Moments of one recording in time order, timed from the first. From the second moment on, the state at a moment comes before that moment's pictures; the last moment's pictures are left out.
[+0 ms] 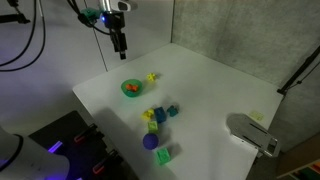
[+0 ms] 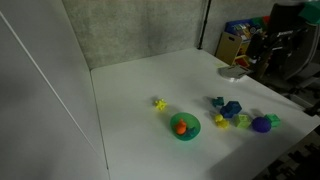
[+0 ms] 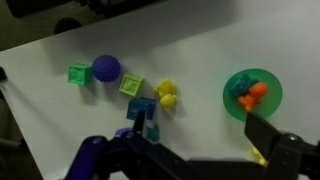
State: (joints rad) arm 0.01 -0.23 0.19 -2.25 -0.02 1.91 0.53
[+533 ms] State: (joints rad) arm 0.00 -0.08 0.12 -2.25 -0.06 2.18 0.62
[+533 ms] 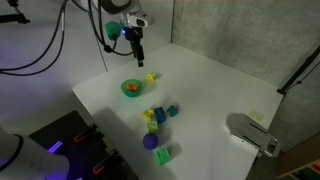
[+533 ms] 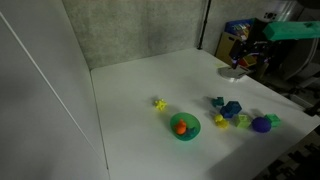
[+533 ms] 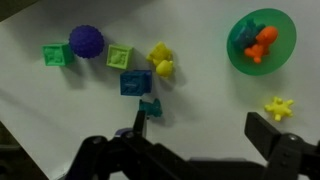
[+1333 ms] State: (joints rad) arm 0.01 0.14 0.05 -2.29 -0.14 2.38 0.58
